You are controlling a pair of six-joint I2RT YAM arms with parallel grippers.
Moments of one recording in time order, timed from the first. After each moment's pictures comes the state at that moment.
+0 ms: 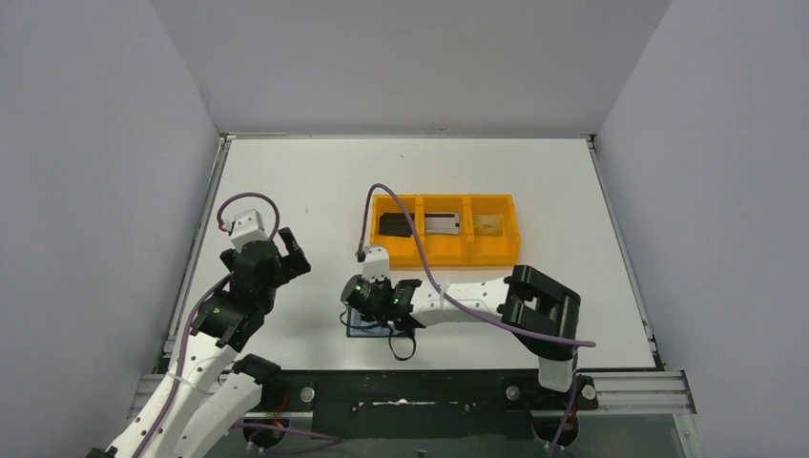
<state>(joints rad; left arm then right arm) -0.41 0.66 0.65 -0.56 -0.50 -0.57 1.24 1.88 1.21 -0.33 0.47 0.87</state>
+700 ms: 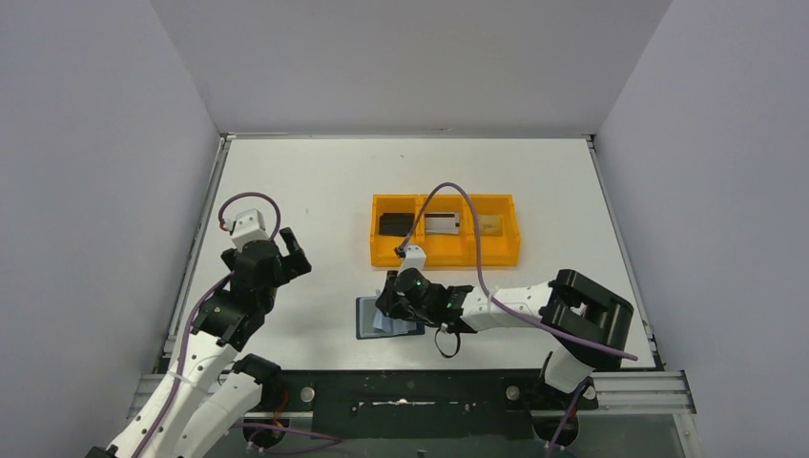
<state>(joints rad) -0.41 0.66 0.65 -0.56 -0.49 -0.56 1.12 1.62 0.77 0.16 0.22 0.85</state>
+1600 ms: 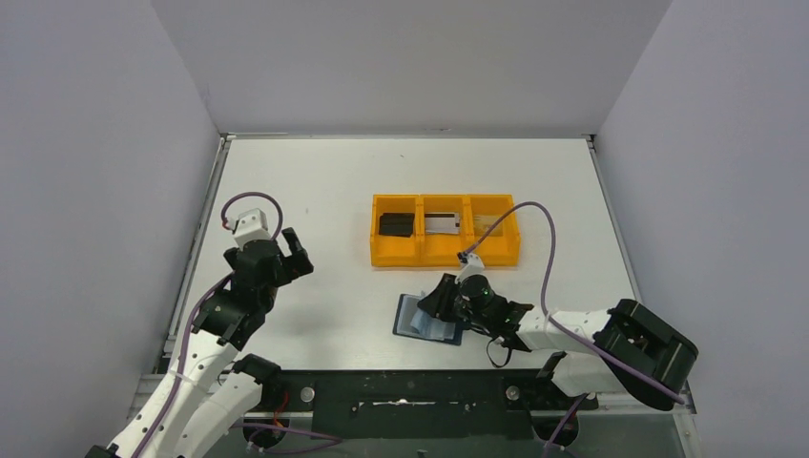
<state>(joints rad) -0.41 0.67 0.65 -0.55 -0.47 -0.56 0.88 1.29 0.30 0.43 0.02 0.93</state>
